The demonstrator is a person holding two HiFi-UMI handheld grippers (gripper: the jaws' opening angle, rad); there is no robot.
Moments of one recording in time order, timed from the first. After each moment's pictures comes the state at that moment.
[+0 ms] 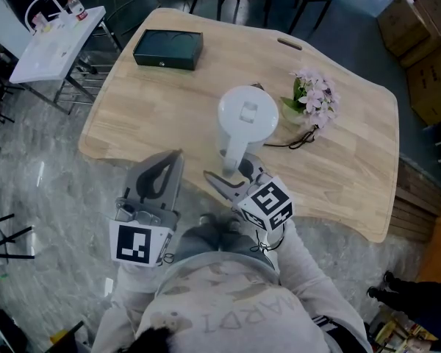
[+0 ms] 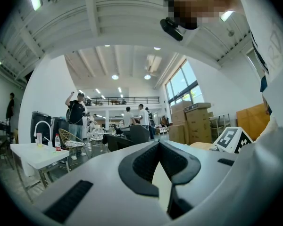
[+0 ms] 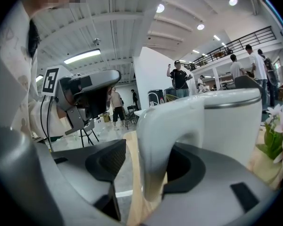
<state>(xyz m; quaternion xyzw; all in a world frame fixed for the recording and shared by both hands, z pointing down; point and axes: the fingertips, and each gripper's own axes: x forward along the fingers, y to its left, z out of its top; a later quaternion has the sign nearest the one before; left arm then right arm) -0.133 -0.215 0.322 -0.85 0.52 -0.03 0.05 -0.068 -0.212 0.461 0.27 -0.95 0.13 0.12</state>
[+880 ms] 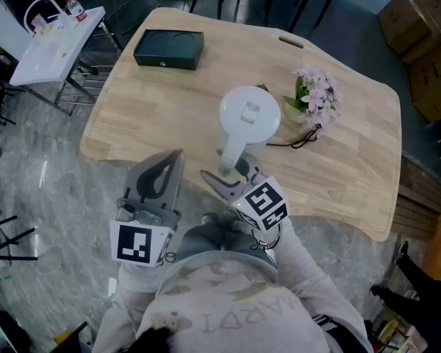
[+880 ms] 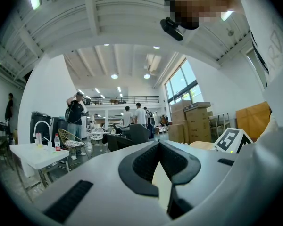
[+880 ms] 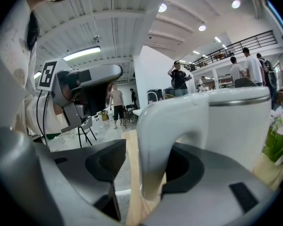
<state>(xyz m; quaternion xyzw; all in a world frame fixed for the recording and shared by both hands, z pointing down) -0.137 -0.220 0.326 -0.86 0.51 -0.04 0.05 -0.082 -0.217 0.467 0.27 -0.94 0.12 0.13</state>
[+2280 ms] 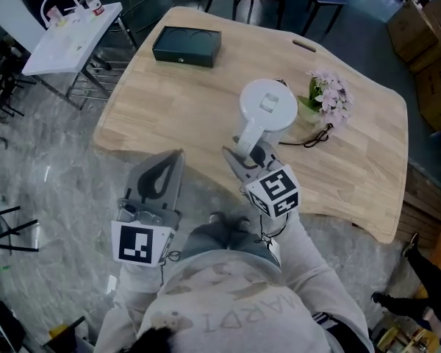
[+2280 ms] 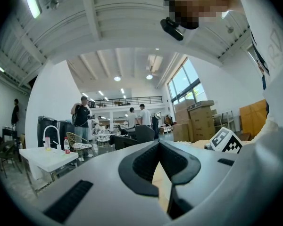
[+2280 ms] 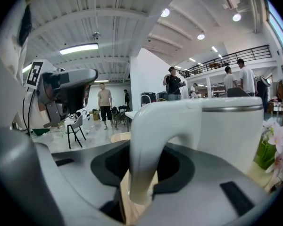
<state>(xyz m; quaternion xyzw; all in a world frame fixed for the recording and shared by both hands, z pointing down) -0.174 -0.187 0.317 -0.84 0.54 -0.04 0.06 -0.079 -0.235 0.461 0.33 -0.93 0.09 0.13</state>
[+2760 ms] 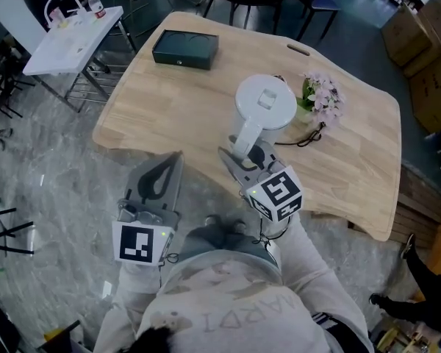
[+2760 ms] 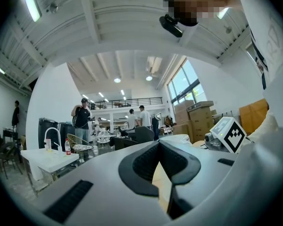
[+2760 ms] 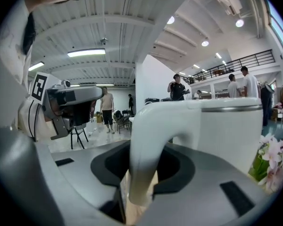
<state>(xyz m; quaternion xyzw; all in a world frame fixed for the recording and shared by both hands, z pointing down) -0.172 -0.160 0.312 -0.84 0.54 -0.03 0.07 -0.081 -0.204 0.414 0.31 -0.94 0.05 0.10</state>
